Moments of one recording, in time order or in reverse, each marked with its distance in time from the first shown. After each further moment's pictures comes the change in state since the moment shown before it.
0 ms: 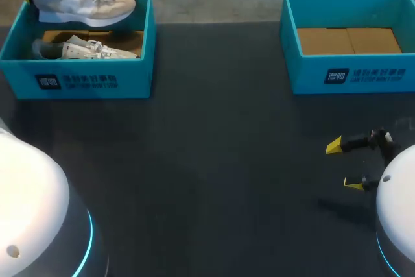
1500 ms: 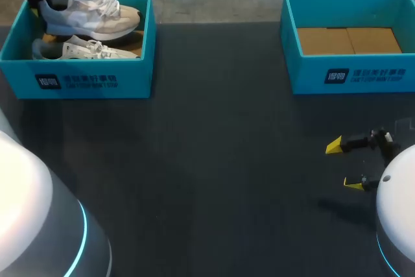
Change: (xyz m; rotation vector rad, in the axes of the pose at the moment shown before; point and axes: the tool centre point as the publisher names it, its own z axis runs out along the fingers) left arm -0.013 0.003 0.048 0.030 0.035 -0.045; right arm 0.000 0.000 0.000 0.000 0.000 0.000
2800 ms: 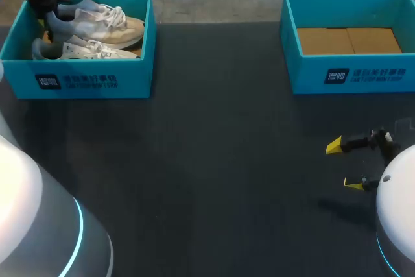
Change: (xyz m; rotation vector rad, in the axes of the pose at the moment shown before) left arm -0.015 -0.011 0.028 0.019 0.035 -0.010; right arm 0.000 0.000 0.000 0.000 0.000 0.000
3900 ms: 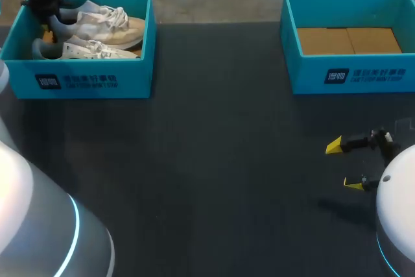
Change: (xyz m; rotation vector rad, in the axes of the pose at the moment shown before) left arm -0.010 -0.003 0.016 0.013 -0.097 -0.015; right arm 0.000 0.000 0.000 0.000 0.000 0.000
